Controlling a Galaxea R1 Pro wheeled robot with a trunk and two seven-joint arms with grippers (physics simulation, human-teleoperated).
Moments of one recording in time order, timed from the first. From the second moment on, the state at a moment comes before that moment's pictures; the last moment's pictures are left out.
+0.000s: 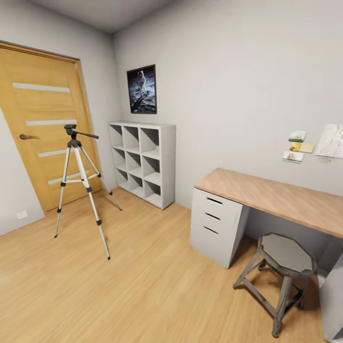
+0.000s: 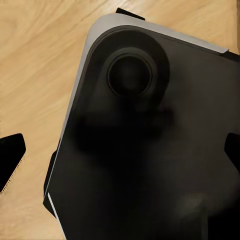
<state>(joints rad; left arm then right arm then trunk) 0.01 0.02 0.02 -0.07 0.32 -0.01 0.00 0.00 -0.02 0.01 0.00 0.01 -0.03 0.00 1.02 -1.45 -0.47</state>
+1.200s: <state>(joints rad) 0.01 0.02 0.02 -0.07 0.32 -0.01 0.00 0.00 -0.02 0.01 0.00 0.01 -0.03 0.00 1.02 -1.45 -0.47</state>
